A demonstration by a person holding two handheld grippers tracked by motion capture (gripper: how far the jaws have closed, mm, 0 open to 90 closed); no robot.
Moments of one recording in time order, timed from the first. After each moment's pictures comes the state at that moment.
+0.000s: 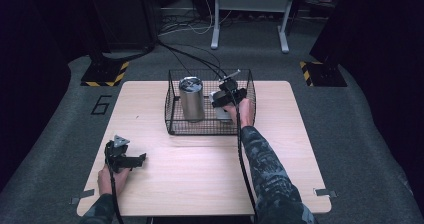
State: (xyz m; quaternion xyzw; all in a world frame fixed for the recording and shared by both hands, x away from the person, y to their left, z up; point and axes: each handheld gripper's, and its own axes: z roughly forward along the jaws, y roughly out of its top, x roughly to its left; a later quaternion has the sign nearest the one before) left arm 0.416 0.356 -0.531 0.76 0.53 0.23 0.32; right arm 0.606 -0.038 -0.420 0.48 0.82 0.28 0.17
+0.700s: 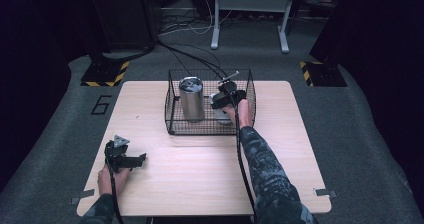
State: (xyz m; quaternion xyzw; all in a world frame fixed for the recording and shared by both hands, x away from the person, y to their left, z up) left arm 0.416 0.356 -0.531 0.76 0.53 0.23 0.32; right arm 0.608 -0.034 -0.428 0.49 0.82 0.27 0.15
